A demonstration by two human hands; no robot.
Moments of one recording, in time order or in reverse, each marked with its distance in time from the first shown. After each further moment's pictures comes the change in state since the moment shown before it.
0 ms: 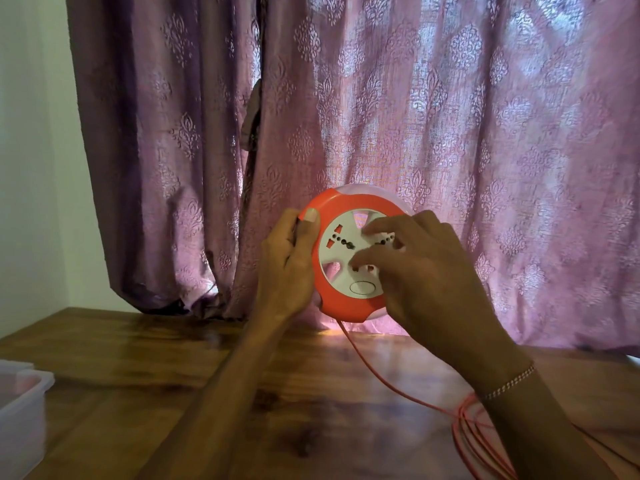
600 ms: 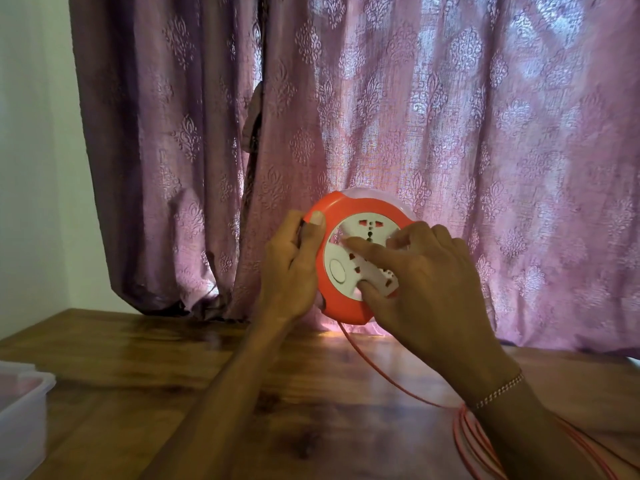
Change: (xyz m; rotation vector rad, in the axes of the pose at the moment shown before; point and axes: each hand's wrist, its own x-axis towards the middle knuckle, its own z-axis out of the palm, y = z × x) left_hand -0.001 0.000 0.002 -0.024 -0.005 0.025; right_hand -0.001 -0.011 0.002 -0.152 -0.081 0.238
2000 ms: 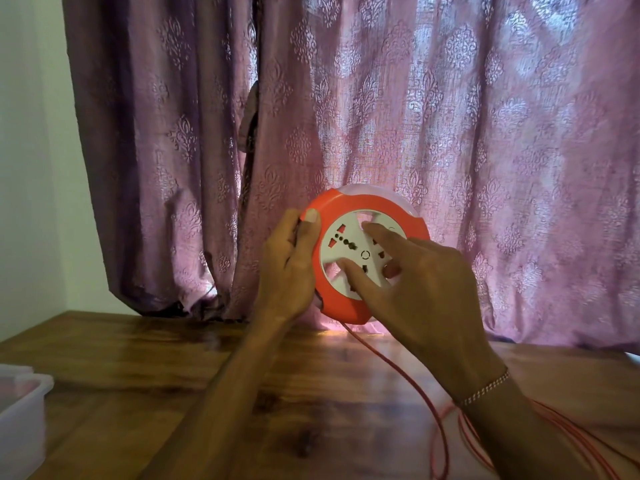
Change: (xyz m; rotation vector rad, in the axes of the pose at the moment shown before) left_hand -0.002 0.005 0.001 -0.028 -0.004 -0.015; right_hand 0.000 -0.011 0.000 0.194 0.105 0.174
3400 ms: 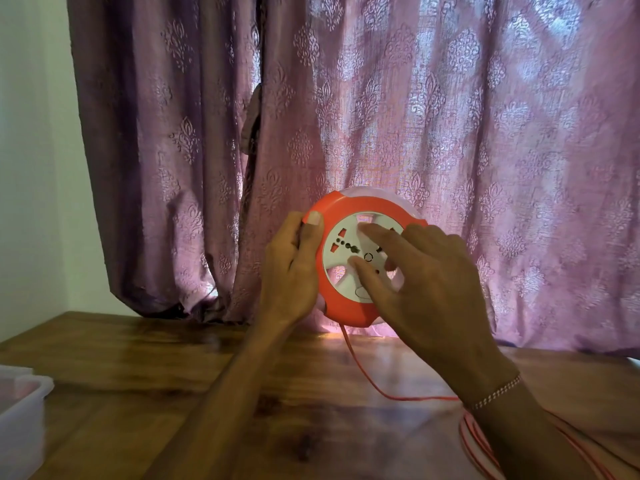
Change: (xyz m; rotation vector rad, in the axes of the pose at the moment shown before) left_hand 0.000 -0.001 0.000 0.072 -0.002 -0.007; right_hand 0.004 0.007 -0.002 -0.043 0.028 -0.185
